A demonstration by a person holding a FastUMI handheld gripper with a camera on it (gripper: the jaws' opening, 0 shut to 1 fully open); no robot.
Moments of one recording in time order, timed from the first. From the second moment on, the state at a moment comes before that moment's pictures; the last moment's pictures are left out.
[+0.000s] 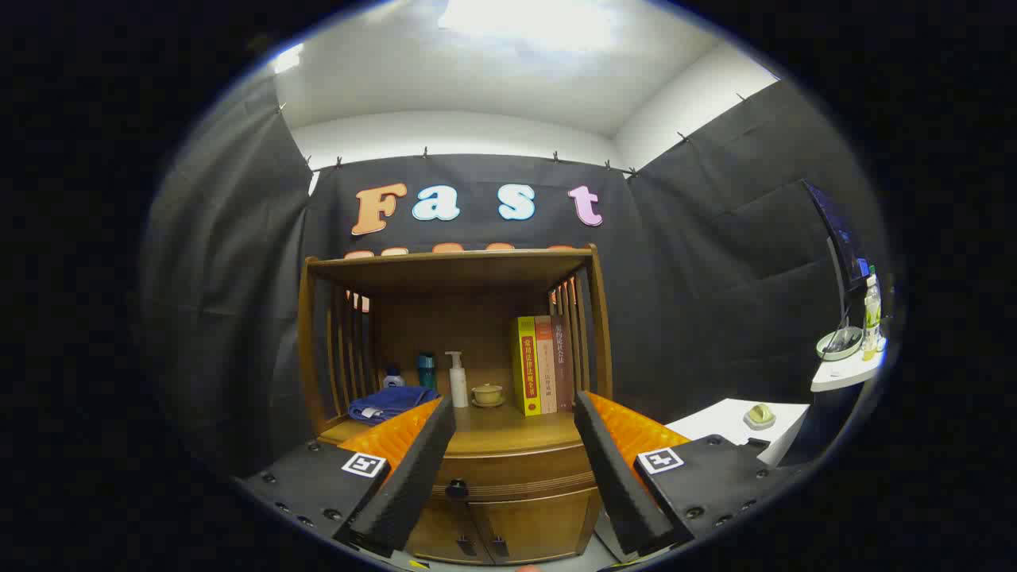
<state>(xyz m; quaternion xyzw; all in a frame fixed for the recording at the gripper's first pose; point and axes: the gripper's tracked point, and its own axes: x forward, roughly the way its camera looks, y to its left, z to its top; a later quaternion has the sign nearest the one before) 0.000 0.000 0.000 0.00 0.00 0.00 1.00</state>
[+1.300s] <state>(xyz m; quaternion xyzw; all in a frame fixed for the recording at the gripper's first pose) -0.004 0.016 -0.002 0.00 0.01 0.01 1.00</state>
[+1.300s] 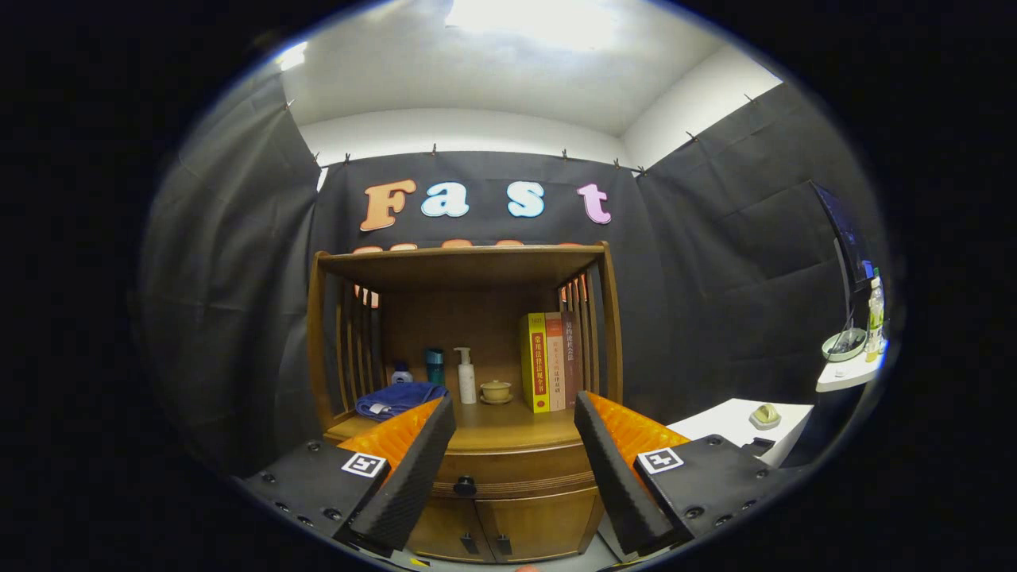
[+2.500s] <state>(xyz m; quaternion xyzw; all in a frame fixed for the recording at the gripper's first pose) 0.042 0.077 -0.063 0.00 0.03 0.05 1.00</state>
